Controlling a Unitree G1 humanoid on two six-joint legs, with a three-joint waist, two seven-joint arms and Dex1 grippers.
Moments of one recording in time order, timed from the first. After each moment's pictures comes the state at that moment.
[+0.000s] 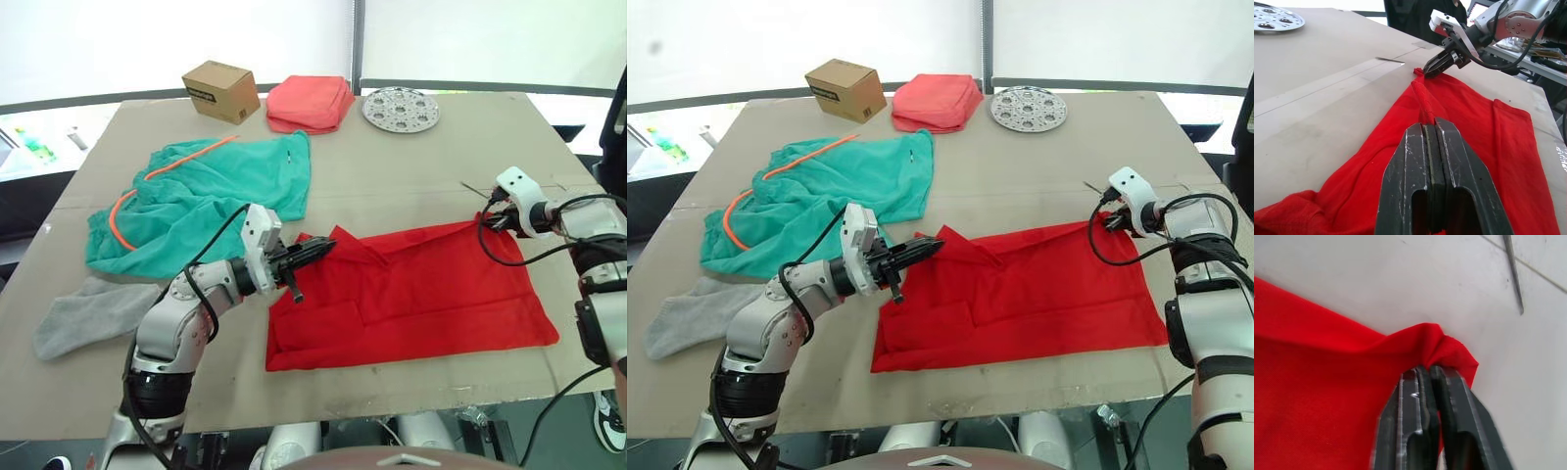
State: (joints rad) left arm -0.23 0.49 0.03 -0.25 -0.57 0.53 -0.86; right arm -0.99 -0.66 0.17 1.03 -0.15 0.37 0.92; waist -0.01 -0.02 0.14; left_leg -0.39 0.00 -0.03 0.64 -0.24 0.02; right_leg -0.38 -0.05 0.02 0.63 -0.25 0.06
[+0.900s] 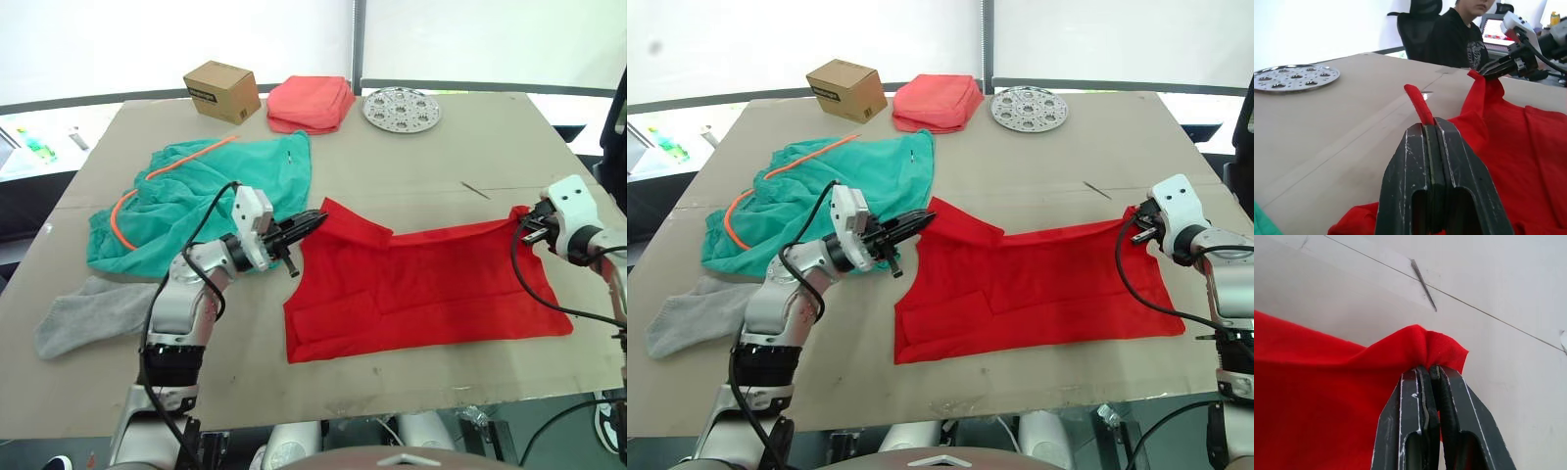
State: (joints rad) left arm -0.37 0.44 0.04 0.02 -0.43 0.18 -0.93; right arm -0.41 -0.73 -0.17 0.05 0.06 0.70 0.64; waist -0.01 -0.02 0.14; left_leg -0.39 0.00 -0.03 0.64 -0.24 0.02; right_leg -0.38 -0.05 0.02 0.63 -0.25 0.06
